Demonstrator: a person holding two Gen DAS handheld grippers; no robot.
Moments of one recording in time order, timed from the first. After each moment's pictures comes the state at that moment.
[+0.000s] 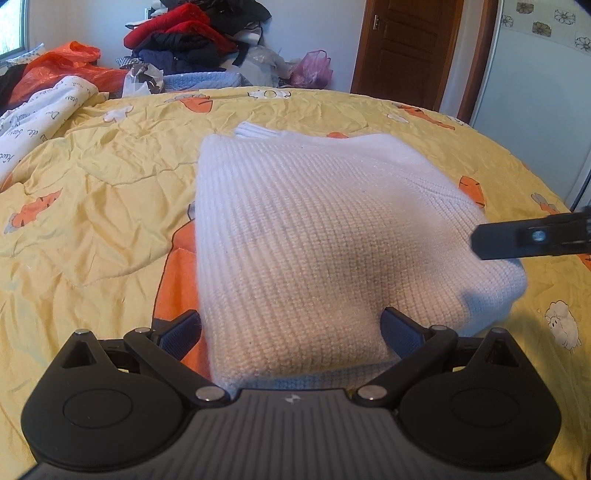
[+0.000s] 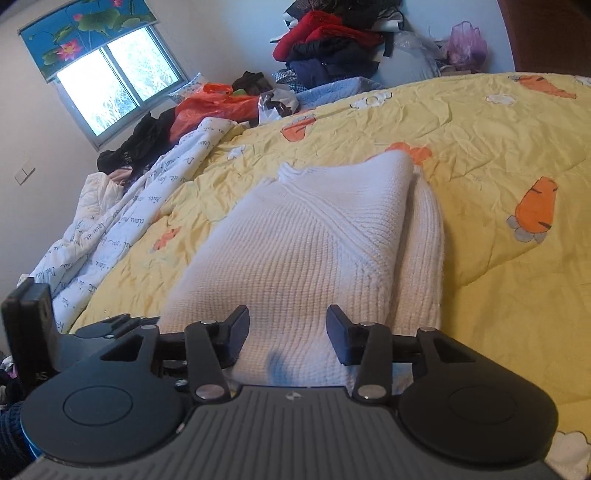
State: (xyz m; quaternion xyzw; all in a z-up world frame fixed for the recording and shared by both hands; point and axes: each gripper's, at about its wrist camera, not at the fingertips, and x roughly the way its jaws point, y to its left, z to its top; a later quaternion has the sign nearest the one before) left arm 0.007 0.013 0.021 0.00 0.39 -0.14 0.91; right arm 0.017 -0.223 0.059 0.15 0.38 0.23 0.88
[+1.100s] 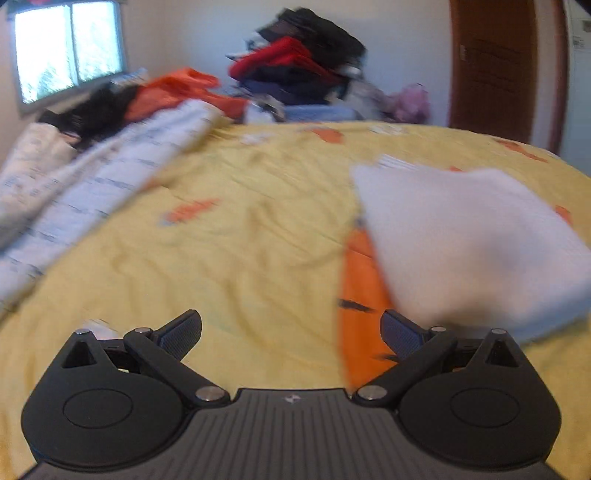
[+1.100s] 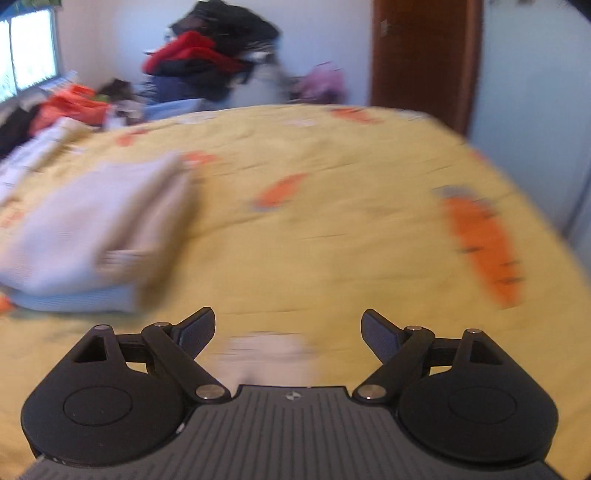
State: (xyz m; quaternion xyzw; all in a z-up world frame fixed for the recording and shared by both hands) left arm -0.044 0.062 0.035 0.01 0.35 0.01 0.94; right arm -0.073 -0.310 0.039 0.05 0.37 0.00 0.93
